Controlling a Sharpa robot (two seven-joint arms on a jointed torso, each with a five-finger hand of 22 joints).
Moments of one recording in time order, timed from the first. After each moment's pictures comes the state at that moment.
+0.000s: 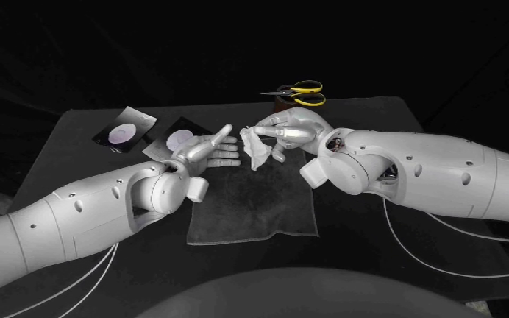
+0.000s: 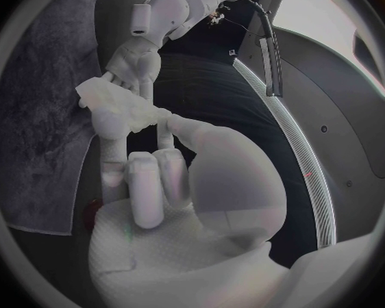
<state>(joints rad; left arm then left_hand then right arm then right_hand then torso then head) 1.00 -0.70 -0.08 1.38 0.02 -0.26 0.23 1.22 -0.01 -0.06 0.29 0.06 0.57 0.17 0.65 0.21 0.63 0.22 0.67 0.06 0.73 0.17 0.51 0.17 0.17 0.92 0.27 0.16 0.08 1.13 -0.81 -0.10 1.66 -0.30 -0.38 0.14 1.20 -0.05 0.65 0.05 0.05 1.02 0.08 0.37 0.54 1.46 0.00 1.45 1.31 1.46 -0.06 1.56 1.31 0.14 1.36 0.05 0.56 1.31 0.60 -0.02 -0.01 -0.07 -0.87</state>
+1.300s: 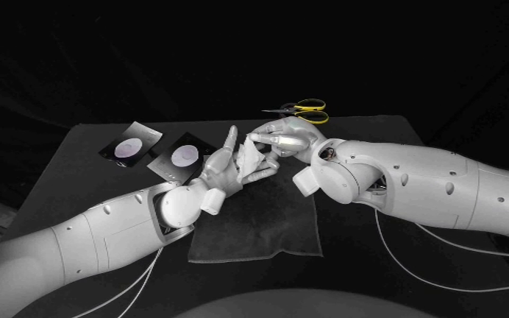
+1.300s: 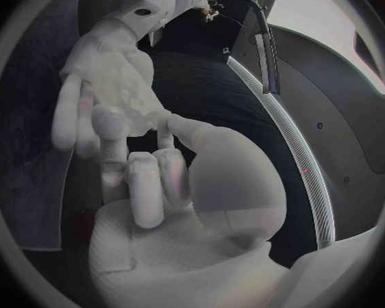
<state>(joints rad) 0.95 -0.60 -0.06 1.30 0.47 0.26 0.24 0.87 0.27 -0.31 0.29 0.05 0.41 0.15 0.81 0.15 0.80 0.22 0.32 0.06 0.93 0.16 0.24 0.10 0.17 1.05 0.26 0.09 0.07 1.15 -0.75 -0.09 1.59 -0.26 -0.37 0.17 1.19 -0.04 0.64 0.04 0.05 1.02 0.08 0.38 0.54 1.46 0.00 1.45 1.31 1.46 -0.06 1.57 1.31 0.13 1.36 0.04 0.56 1.31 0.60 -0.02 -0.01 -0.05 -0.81</state>
